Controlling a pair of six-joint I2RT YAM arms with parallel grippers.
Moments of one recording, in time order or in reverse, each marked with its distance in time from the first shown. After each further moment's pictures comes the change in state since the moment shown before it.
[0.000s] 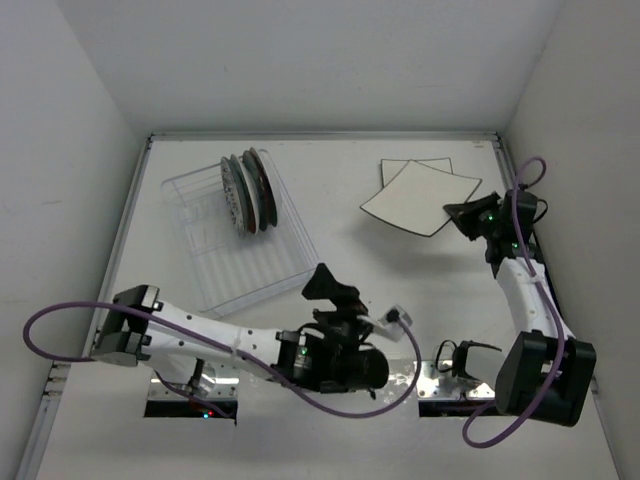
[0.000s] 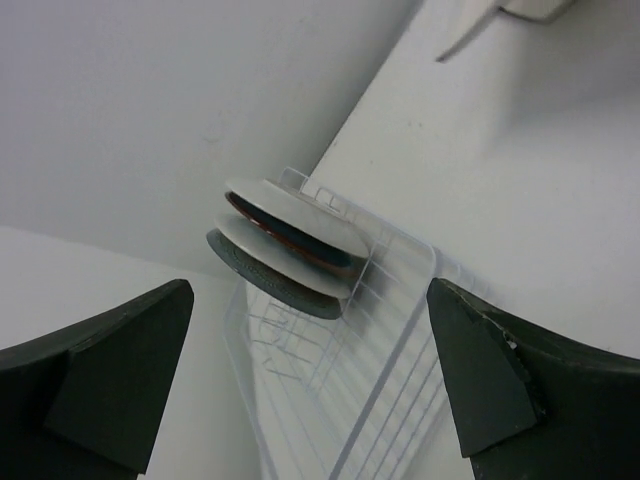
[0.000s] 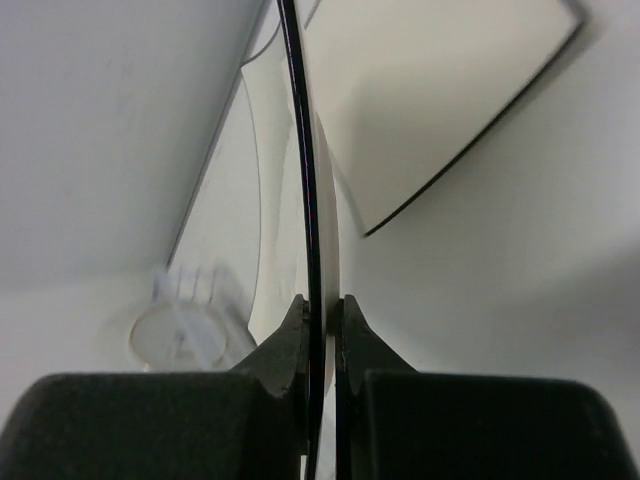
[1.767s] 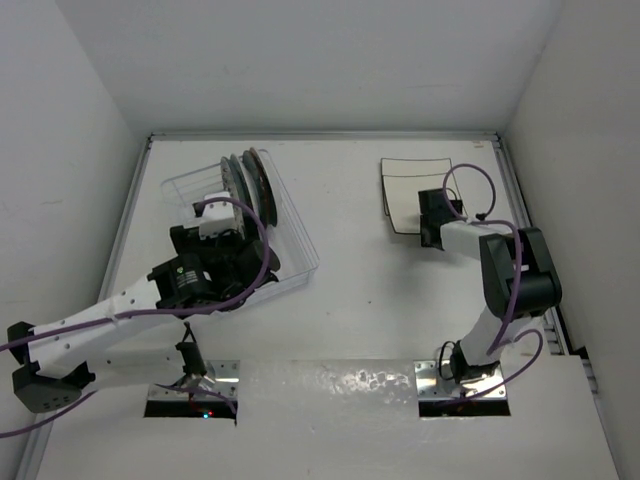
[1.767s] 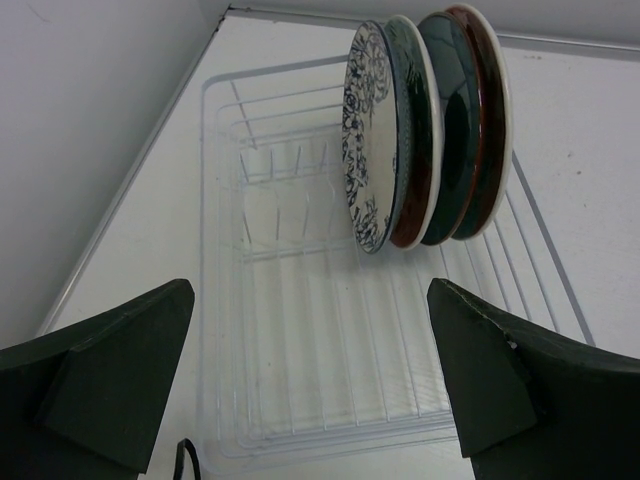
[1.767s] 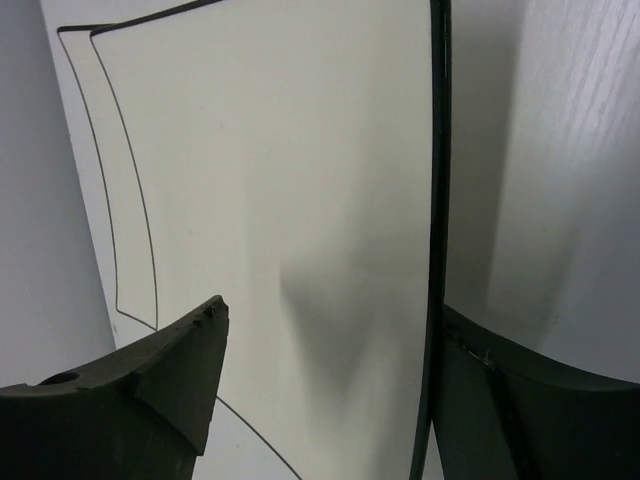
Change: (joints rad) left arm 0.612 -0.505 0.015 -0.827 0.160 -1.252; right arm 0.381 0.571 0.104 0.060 0.928 0.703
